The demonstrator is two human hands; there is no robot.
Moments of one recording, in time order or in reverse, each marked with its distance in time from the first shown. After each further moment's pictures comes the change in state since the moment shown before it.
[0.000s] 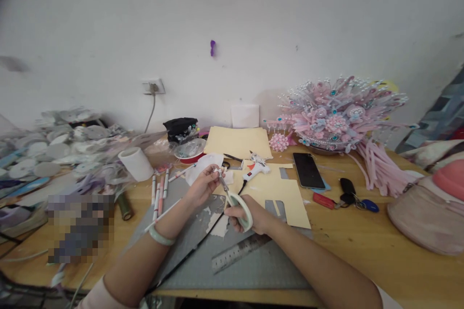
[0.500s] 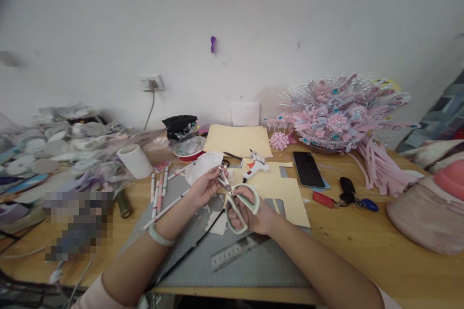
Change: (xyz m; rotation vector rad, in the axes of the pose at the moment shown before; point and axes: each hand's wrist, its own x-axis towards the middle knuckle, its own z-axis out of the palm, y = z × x) left_hand 0.001 -0.006 0.004 -0.128 0.146 -0.162; right_hand -0.007 -0.016 0.001 0.622 -0.080 0.199
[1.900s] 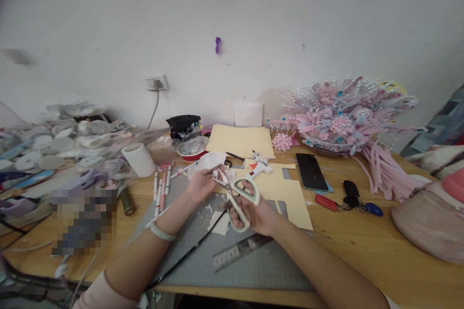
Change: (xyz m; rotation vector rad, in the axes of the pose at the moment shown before) left_hand 0.007 0.015 -0.004 -0.193 0.136 -0.086; right_hand -0.003 -0.003 0.000 -0.062 -0.019 0.023
